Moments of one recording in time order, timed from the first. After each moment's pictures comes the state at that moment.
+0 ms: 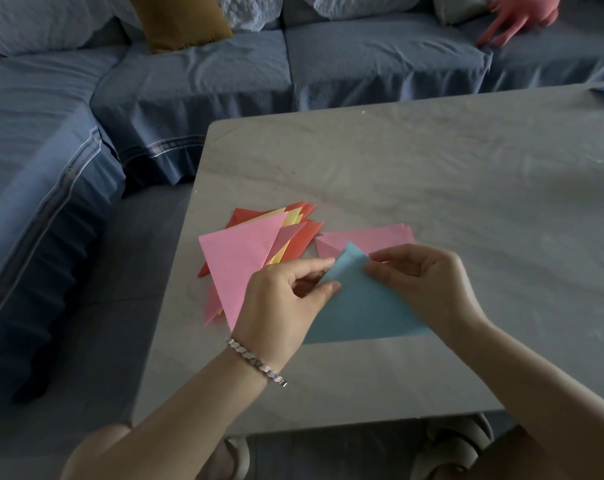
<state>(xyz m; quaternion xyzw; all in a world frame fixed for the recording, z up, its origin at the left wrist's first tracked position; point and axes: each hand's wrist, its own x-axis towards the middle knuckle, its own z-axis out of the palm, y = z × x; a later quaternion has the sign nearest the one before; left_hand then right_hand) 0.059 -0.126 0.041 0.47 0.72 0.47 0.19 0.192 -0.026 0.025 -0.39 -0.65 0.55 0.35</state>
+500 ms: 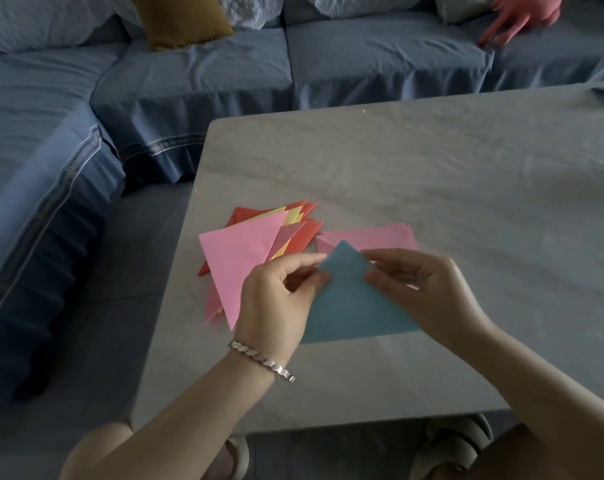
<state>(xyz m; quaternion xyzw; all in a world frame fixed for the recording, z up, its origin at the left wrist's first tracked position) 0.058 -0.123 0.036 0.42 0.73 0.51 0.17 0.199 -0.030 0.024 -0.32 -0.73 0.51 0.32</state>
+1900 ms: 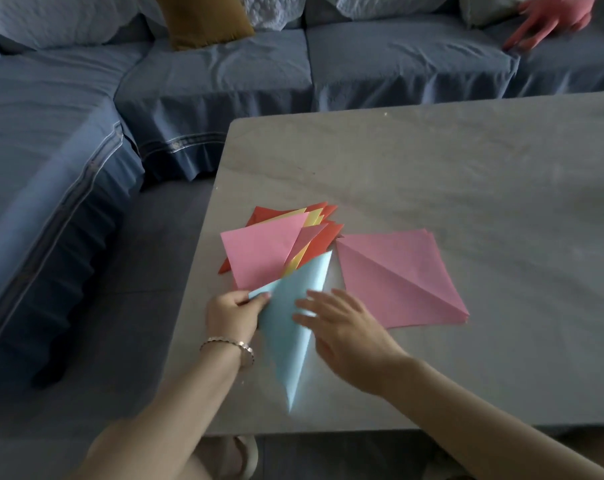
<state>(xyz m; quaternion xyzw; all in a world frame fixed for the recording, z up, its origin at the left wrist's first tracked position) -0.023 -0.144 -0.049 0.14 0.82 0.49 0.25 0.137 -0.071 -0.037 -0.16 -0.97 0.15 0.09</state>
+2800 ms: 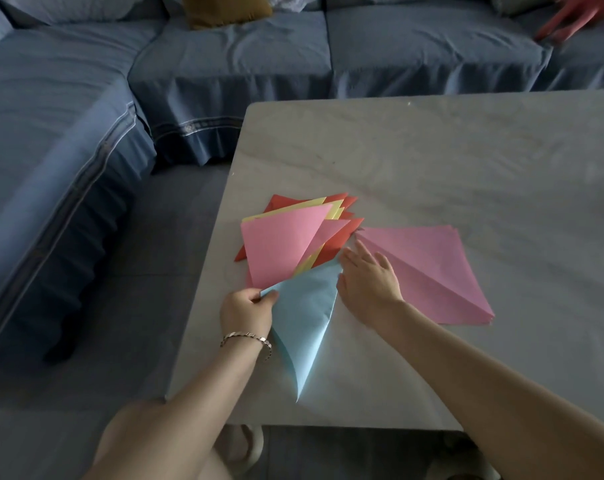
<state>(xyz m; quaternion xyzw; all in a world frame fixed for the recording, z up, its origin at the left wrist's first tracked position) -0.036 -0.148 -0.080 0.19 0.88 0.40 0.16 0.088 -0.016 -0.066 -0.36 -0.93 0.11 -0.05</state>
